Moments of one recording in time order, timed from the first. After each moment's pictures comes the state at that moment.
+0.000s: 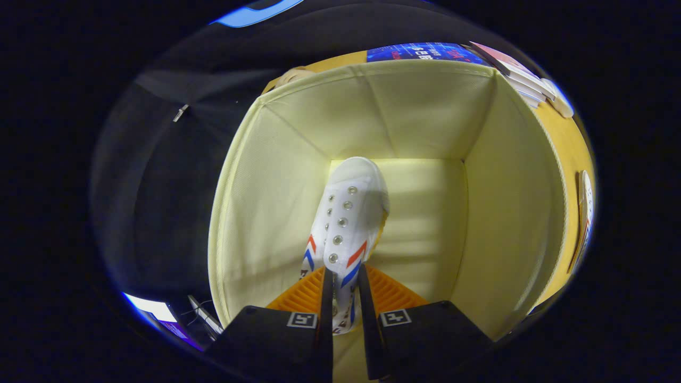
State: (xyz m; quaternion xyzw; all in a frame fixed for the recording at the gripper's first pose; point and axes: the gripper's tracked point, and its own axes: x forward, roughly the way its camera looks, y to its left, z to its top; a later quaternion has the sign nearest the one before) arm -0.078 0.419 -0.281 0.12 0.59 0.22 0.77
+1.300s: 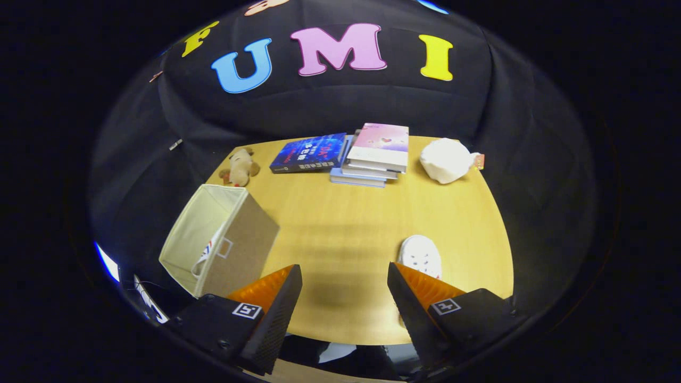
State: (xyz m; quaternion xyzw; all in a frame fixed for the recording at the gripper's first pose) arm -0.034 0.027 -0.187 0.02 0.41 0.14 0.90
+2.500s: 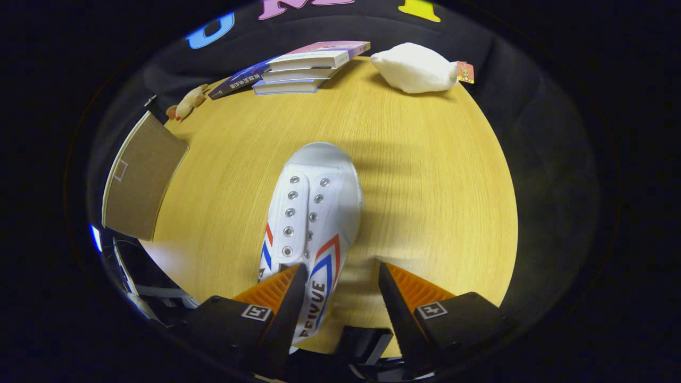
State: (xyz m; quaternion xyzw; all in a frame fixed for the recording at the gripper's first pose) arm -0.025 -0.103 -0.375 -0.02 0.55 0.16 0.82
